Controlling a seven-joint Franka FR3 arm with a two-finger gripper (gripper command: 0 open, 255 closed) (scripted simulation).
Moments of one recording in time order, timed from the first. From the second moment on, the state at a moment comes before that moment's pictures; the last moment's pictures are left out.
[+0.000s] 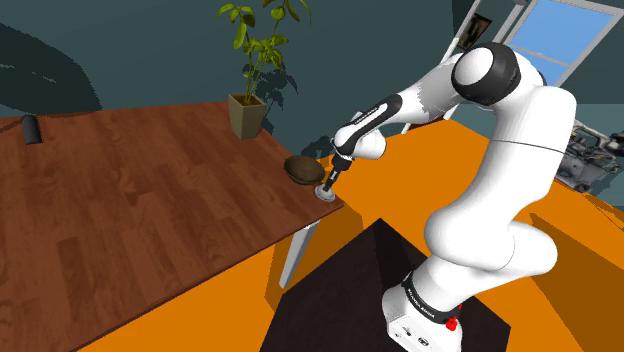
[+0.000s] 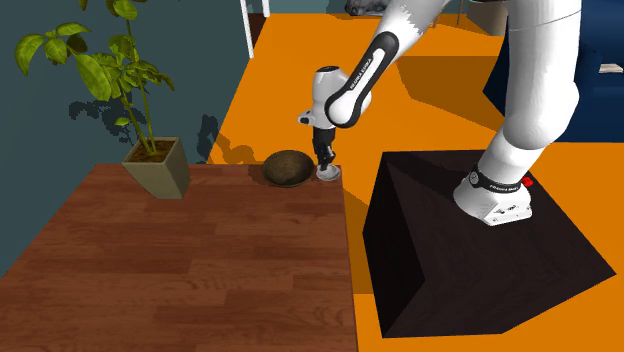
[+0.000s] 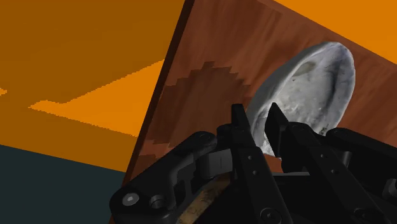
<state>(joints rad) -0.78 0.49 0.35 -2.27 0.00 2.68 -0.89</state>
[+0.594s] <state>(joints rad) -0.81 0.37 0.39 -2.28 0.05 2.58 -0.90</state>
